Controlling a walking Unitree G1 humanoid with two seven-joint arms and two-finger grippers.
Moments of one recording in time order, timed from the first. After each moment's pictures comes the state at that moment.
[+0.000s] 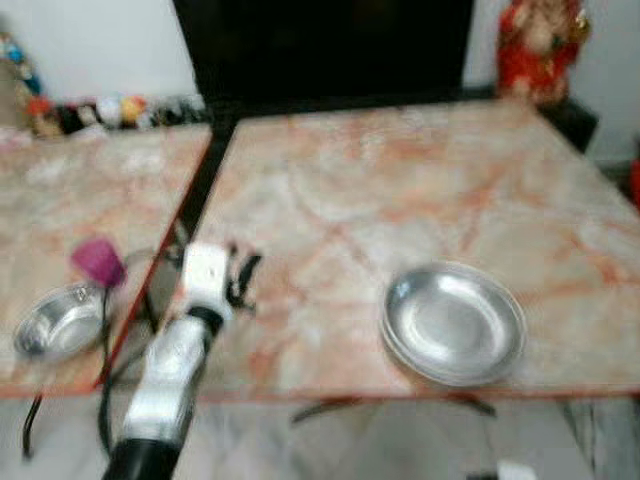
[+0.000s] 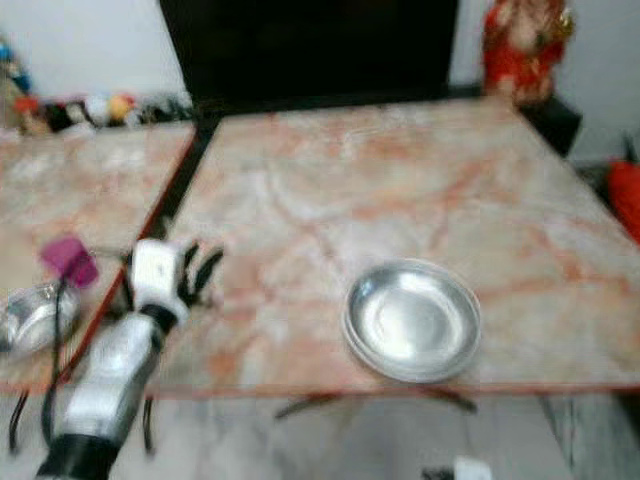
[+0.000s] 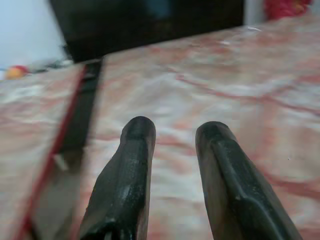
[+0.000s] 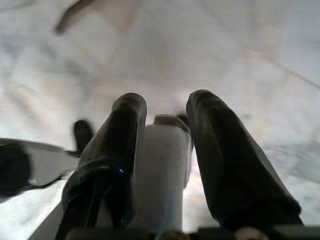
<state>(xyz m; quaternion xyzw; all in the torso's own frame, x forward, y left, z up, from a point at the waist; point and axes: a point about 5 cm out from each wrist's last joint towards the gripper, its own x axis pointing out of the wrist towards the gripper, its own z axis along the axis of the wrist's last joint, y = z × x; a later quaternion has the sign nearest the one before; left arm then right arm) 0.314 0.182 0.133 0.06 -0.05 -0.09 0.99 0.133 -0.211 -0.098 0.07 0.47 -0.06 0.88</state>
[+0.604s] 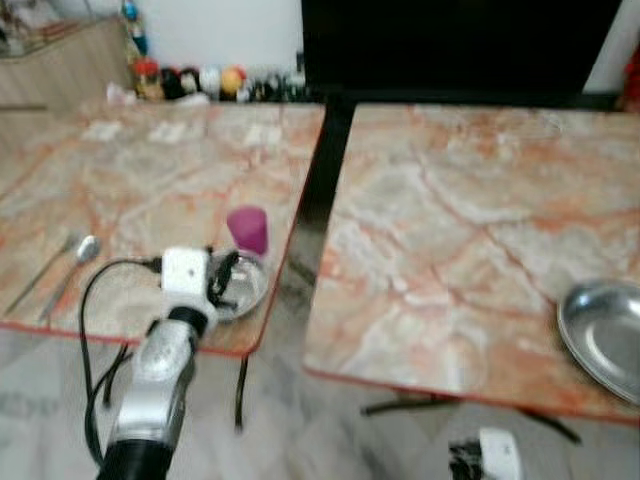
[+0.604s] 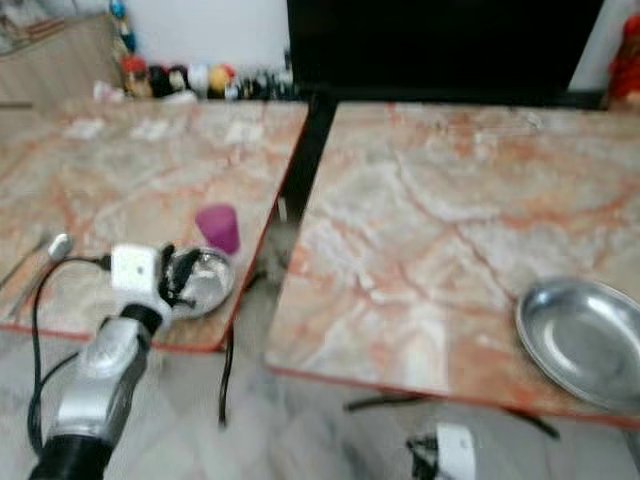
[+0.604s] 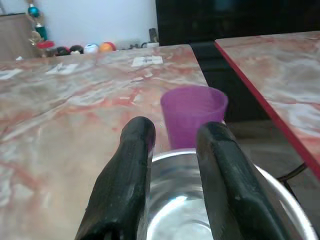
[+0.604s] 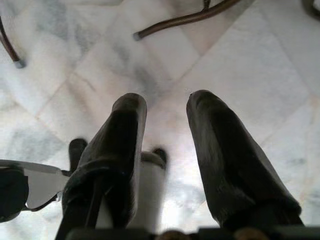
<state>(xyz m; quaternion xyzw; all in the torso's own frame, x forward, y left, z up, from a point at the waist) 0.314 0.185 0.131 0.04 -0.06 -0.05 1.00 0.168 -0.214 -0.084 0.05 0.44 -0.03 0.90</state>
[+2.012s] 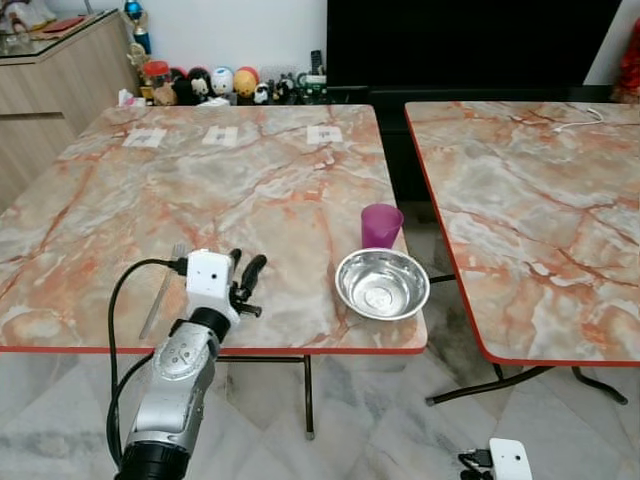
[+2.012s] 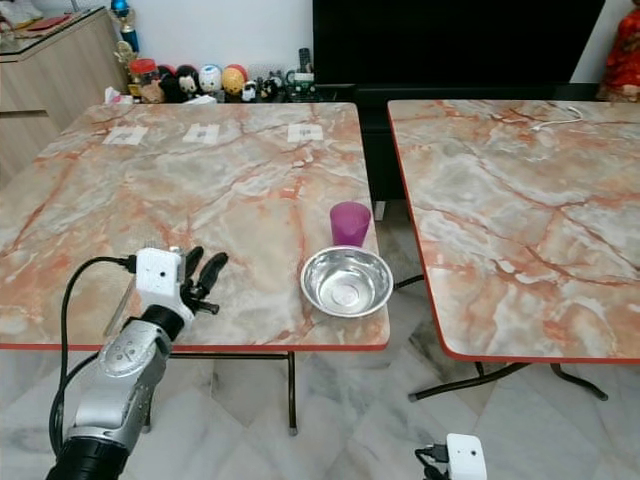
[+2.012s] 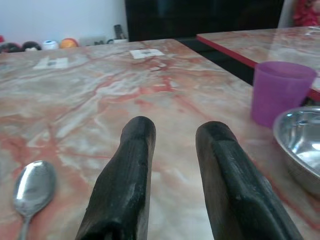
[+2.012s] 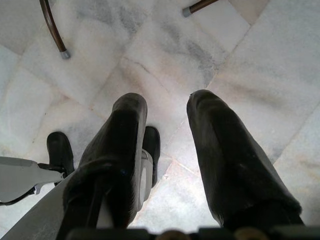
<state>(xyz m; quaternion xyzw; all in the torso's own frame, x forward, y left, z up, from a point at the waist) 0.309 0.157 0.127 0.03 -0.05 -0.13 0.99 0.157 -0.227 -0.086 0.04 0.45 -0.04 0.89</state>
